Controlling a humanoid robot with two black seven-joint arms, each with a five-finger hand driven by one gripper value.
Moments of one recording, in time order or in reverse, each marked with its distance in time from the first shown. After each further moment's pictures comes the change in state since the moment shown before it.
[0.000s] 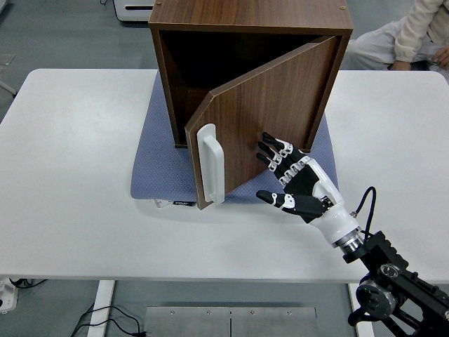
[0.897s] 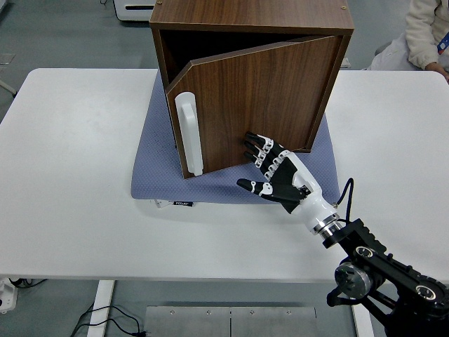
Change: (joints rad) left arm 0.000 0.000 0.000 0.000 0.000 0.000 0.000; right arm 0.139 0.067 -0.080 -0.140 0.068 -0.069 -0.065
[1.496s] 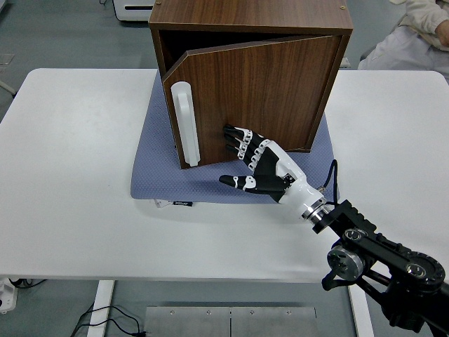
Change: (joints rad) left arm 0.000 0.000 0.000 0.000 0.000 0.000 0.000; right arm 0.143 -0.017 -0.103 -0.041 0.044 0.001 -0.008
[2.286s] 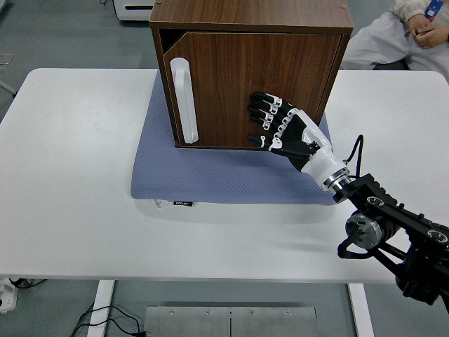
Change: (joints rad) left arm 0.000 0.000 0.000 0.000 0.000 0.000 0.000; right arm 0.108 -0.078 0.012 -0.056 0.210 -0.004 -0.005
